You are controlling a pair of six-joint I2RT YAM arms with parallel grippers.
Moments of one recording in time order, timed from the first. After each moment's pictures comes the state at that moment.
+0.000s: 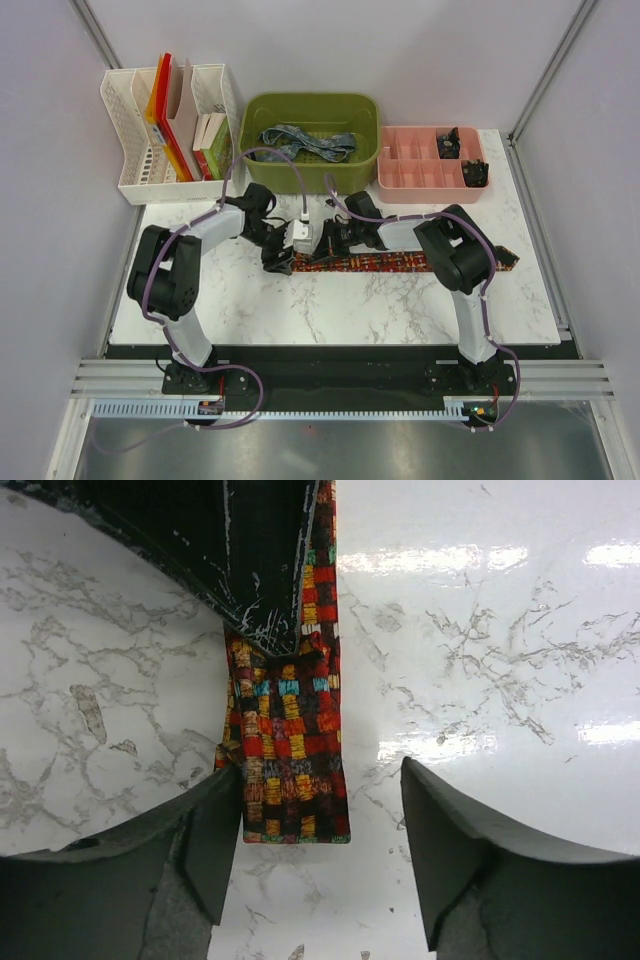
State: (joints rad) left arm -0.33 1.78 1.13 -0.71 0.71 1.20; right arm 0.57 2.13 1.20 0.13 -0.72 0.65
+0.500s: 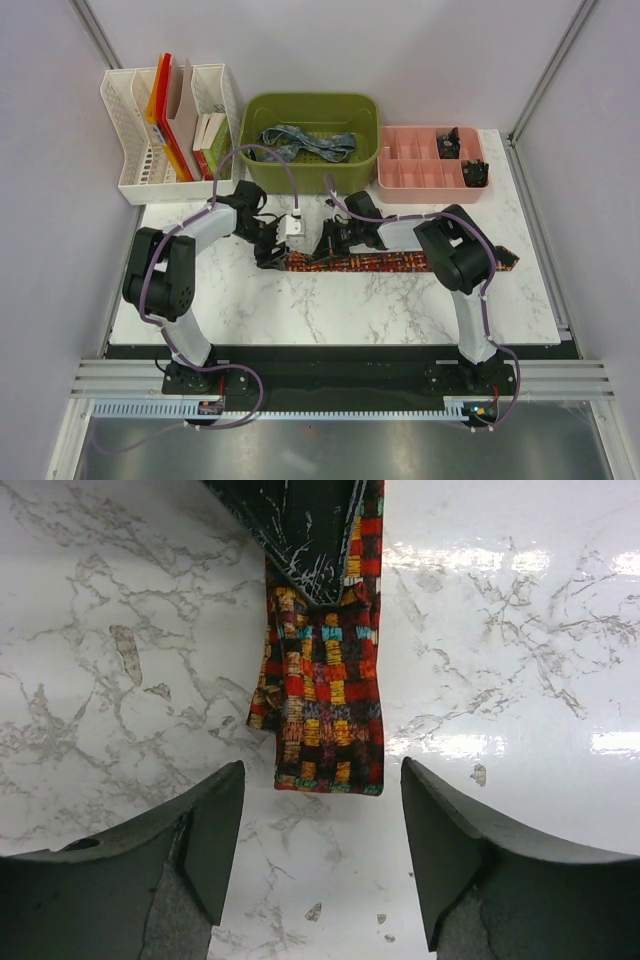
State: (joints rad) left arm -0.27 1.76 1.12 -0.70 0.68 1.19; right arm 0.57 2.13 1.20 0.13 -0.72 0.64
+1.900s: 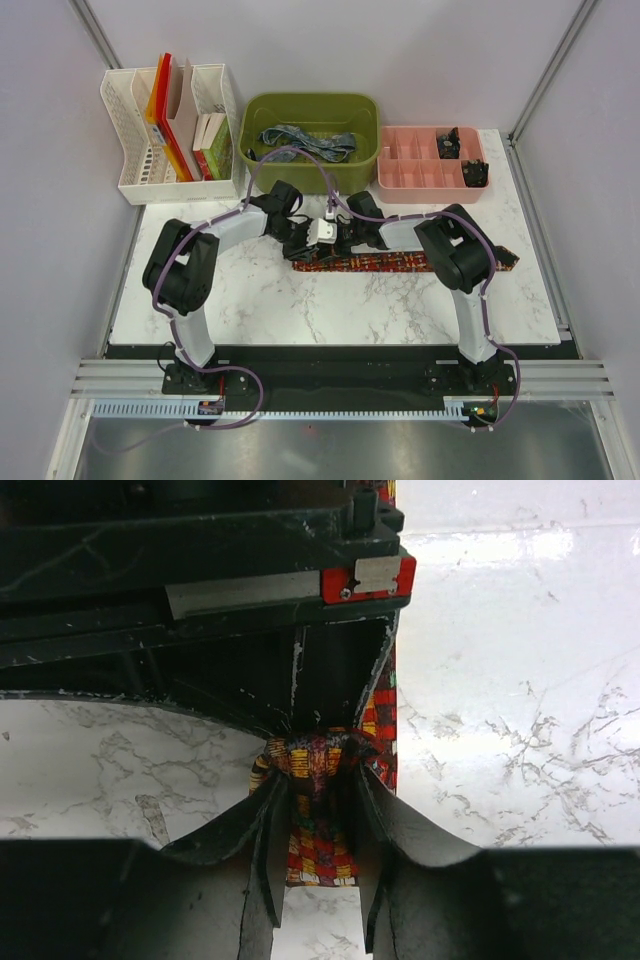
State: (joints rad) left arm -0.47 1.85 1.20 -0.56 0.62 1.05; right arm 0.56 2.13 1.19 0.14 -0.74 0.66
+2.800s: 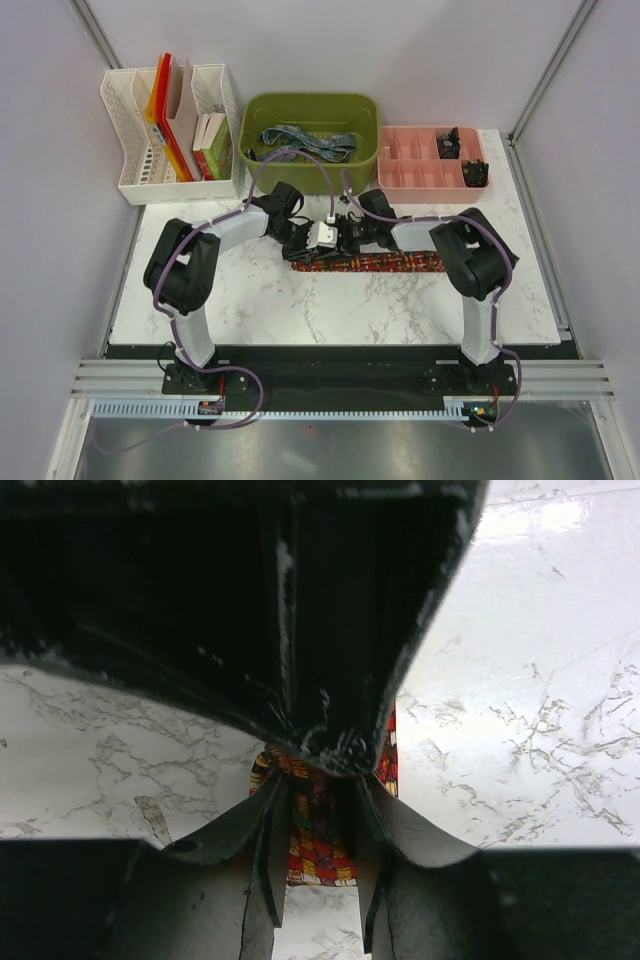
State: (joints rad) left arm -0.48 1.86 1.20 -0.58 0.58 1.11; right arm 0.52 2.01 1.10 0.15 -0.75 0.71
